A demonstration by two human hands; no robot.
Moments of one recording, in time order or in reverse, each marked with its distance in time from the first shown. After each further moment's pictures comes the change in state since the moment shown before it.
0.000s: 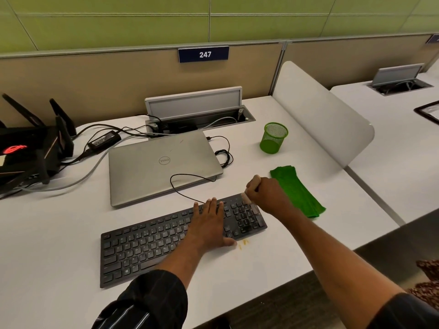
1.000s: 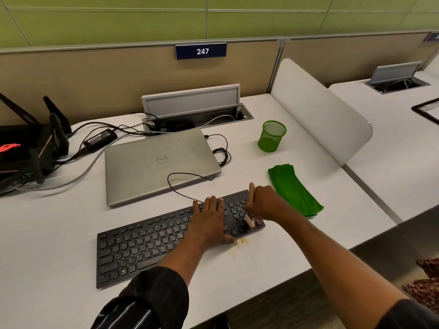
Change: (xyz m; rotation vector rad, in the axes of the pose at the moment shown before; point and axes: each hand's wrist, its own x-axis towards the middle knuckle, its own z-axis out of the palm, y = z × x) left_hand 0.008 0.006 -0.004 0.008 -0.025 -0.024; right_hand -0.009 0.006 0.005 -0.125 -0.249 0.095
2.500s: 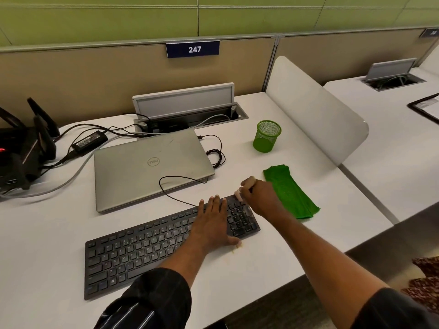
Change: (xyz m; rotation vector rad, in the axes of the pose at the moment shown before) left_hand 0.023 0.017 0.006 -0.030 0.050 0.063; right_hand 0.021 0.006 0.000 0.193 0.284 -0.036
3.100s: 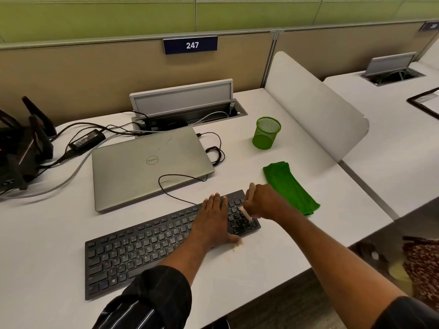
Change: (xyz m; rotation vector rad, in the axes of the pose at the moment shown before) left_hand 0.002 0.000 -0.001 -0.025 -0.001 0.021; right_hand -0.002 0.014 -0.005 -0.103 -0.240 0.067
